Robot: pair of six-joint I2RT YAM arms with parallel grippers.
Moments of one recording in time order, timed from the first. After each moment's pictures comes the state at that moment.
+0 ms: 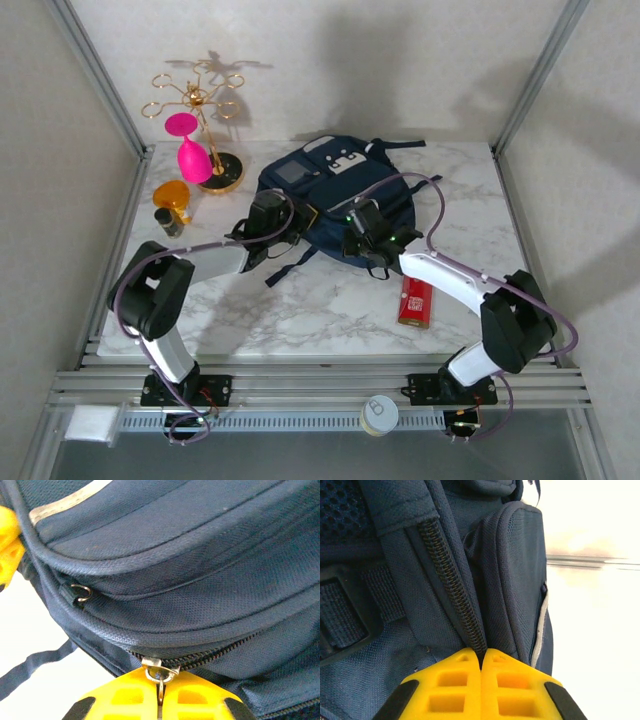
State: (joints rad) left arm -0.50 1.73 0.92 0.40 0.21 -1.38; right arm 0.71 1.51 1.05 -0.43 0.18 0.53
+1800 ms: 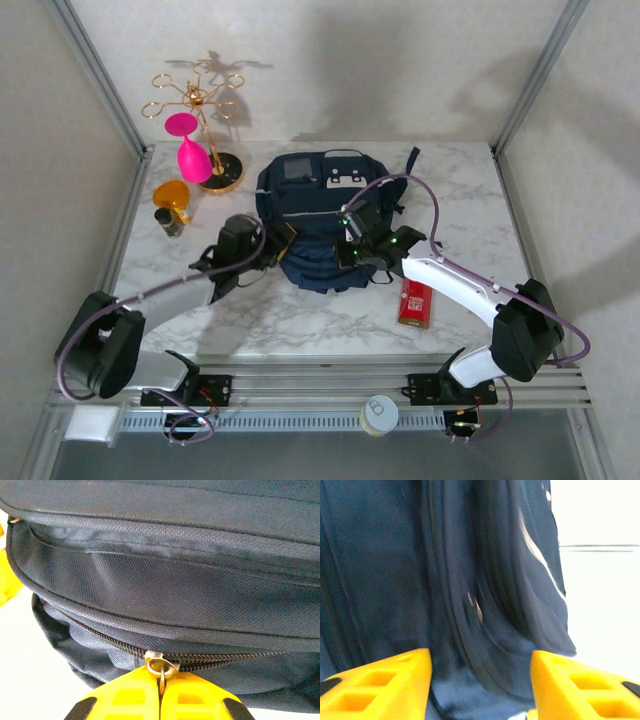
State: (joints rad) left arm -0.50 1.34 0.60 0.27 0.20 -1.34; right arm 0.77 1.46 1.10 -0.56 0.02 0.46
